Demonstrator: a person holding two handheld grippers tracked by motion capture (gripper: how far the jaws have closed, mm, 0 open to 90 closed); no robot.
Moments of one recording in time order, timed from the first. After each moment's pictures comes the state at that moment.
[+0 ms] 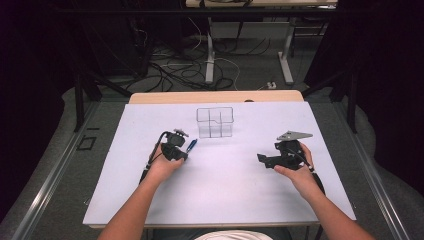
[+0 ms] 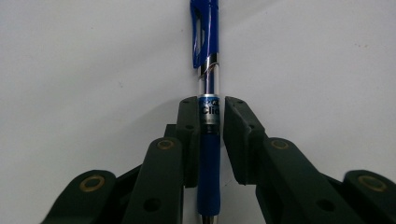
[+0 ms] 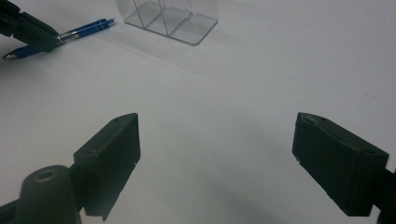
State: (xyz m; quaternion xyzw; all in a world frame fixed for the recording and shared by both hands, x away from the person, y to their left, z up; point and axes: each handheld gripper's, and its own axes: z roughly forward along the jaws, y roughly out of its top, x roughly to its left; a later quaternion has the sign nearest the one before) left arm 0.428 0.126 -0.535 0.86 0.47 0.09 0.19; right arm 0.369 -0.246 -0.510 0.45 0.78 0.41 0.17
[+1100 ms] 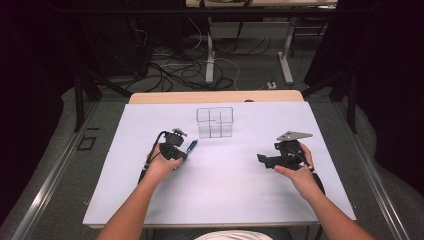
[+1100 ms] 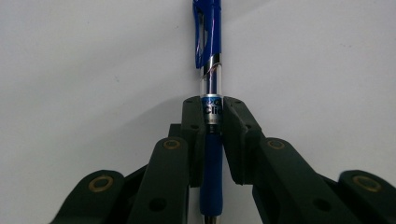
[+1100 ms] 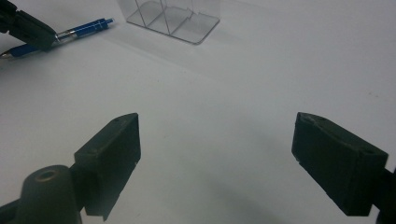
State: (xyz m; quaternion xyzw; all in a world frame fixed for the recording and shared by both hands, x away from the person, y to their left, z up) left arm 0.427 0.132 -0.529 0.85 0.48 0.07 0.21; right arm 0.369 -0.246 -0.511 0.45 0.78 0.41 0.16
